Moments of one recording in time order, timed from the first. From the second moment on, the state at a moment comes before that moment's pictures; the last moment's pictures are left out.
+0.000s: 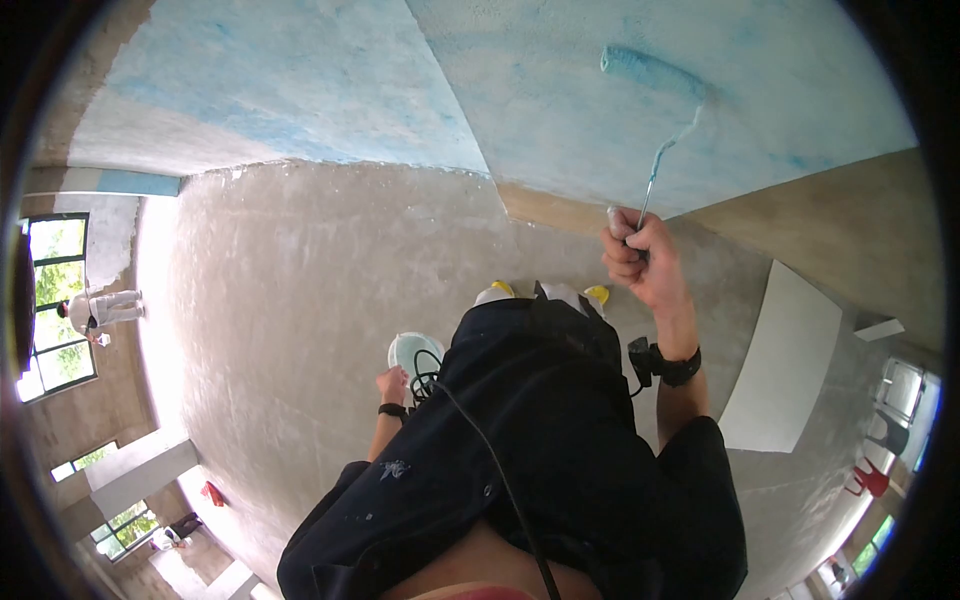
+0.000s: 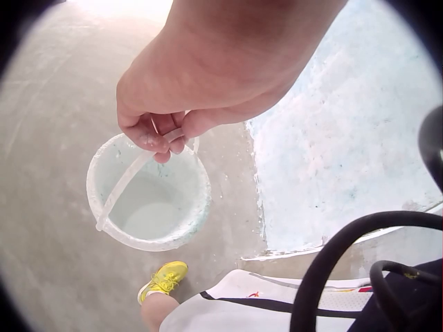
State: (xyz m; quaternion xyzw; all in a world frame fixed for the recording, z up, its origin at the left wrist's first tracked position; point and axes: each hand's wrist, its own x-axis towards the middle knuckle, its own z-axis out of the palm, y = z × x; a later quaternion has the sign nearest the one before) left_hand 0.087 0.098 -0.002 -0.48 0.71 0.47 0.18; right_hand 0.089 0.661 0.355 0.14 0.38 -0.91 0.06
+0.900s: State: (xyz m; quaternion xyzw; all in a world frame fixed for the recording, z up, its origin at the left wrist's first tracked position) left_hand 0.080 0.104 -0.003 -0.45 0.73 0.48 0.17; right_hand 0.099 0.657 0.345 0.13 0.40 -0.91 0.07
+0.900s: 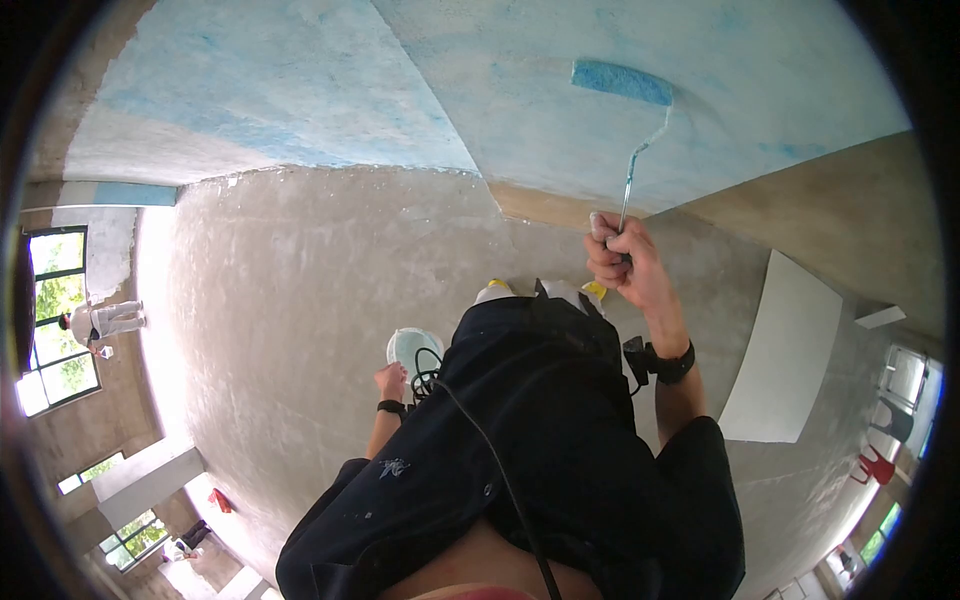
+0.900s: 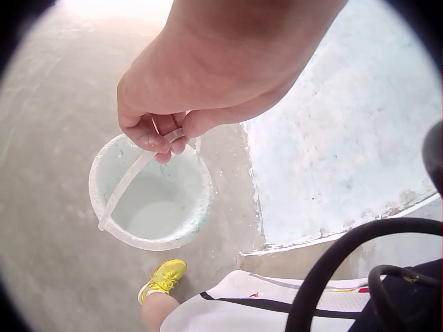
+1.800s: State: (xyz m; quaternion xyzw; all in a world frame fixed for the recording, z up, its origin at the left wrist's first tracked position) left_hand 0.088 0.104 0.001 -0.46 0.72 0.50 0.16; right_hand 0.096 0.667 0.352 0.12 0.44 -0.89 0.04
